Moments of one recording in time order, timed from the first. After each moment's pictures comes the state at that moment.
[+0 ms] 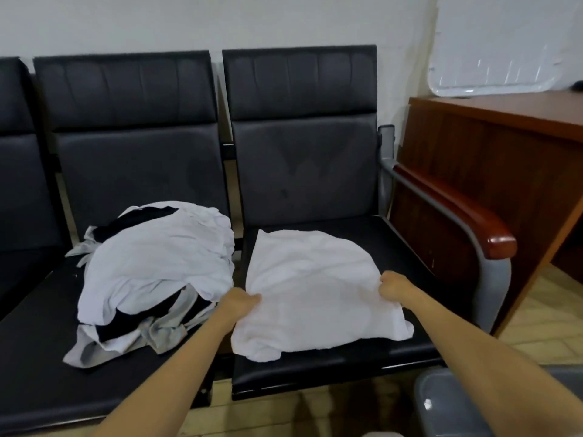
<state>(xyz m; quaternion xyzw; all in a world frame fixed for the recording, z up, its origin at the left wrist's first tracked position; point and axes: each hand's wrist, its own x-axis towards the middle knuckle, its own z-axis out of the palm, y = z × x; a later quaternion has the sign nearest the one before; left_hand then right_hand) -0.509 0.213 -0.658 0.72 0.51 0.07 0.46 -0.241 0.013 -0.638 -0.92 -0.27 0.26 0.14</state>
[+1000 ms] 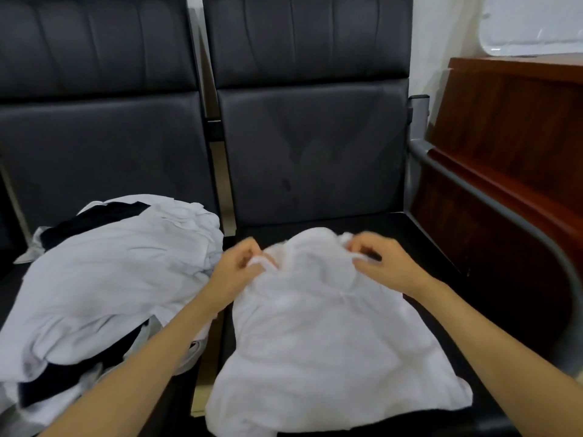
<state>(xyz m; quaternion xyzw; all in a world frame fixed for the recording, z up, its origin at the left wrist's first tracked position) -0.446 0.284 -0.624 0.78 0.19 0.26 0.54 -0.204 0.105 -0.625 -0.70 -0.58 0.12 0.41</state>
